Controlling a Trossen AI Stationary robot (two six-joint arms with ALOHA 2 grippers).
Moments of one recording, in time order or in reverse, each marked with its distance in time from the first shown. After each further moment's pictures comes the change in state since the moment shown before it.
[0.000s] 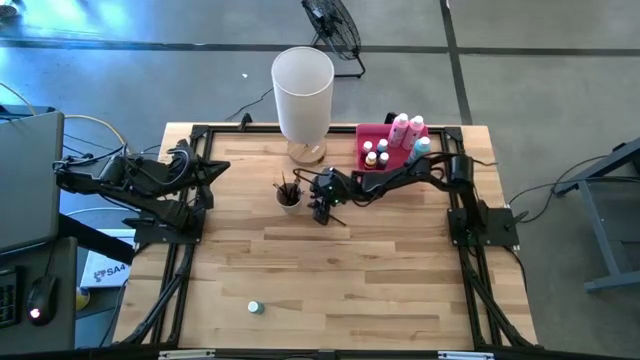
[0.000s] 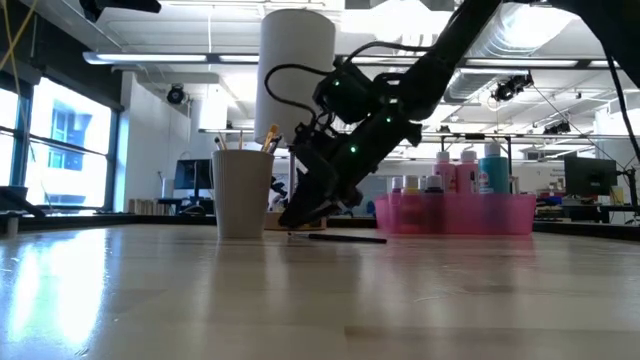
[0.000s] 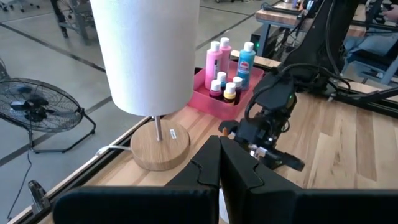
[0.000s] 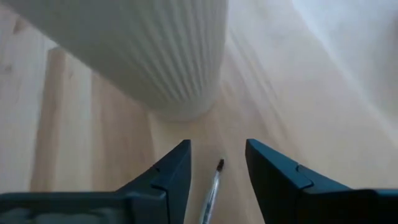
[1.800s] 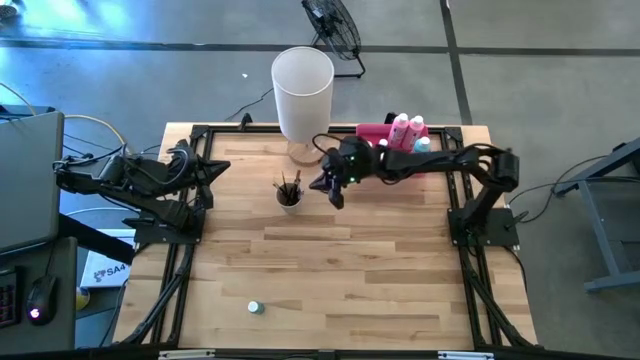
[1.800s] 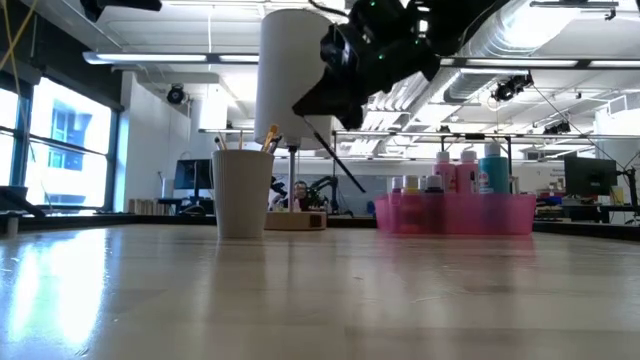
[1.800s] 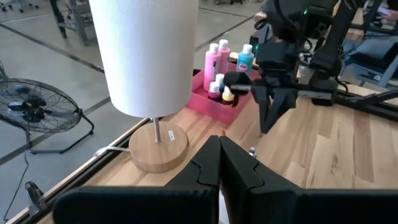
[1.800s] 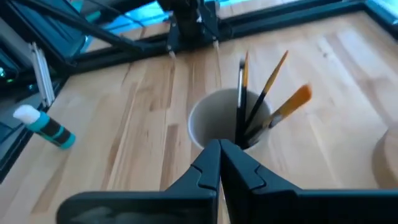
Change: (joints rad) left arm 0.000 -0.001 0.000 0.008 0.002 -0.001; right arm -0.082 -0.330 -0.002 -0.103 -0.299 -0.079
